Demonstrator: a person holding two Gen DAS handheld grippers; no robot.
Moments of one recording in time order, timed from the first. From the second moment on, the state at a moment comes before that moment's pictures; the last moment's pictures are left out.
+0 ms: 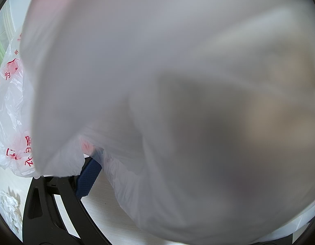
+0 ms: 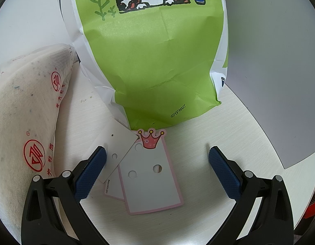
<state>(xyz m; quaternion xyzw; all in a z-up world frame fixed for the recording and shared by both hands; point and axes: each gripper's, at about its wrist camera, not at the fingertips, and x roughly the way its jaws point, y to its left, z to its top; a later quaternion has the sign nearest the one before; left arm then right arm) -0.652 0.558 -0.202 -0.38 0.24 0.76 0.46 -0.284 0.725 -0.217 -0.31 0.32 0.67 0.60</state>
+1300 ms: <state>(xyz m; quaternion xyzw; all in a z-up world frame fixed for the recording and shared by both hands) -0.653 0.563 -0.203 -0.38 0.24 0.76 0.46 -0.284 0.726 -0.219 -0.31 0.32 0.67 0.60</state>
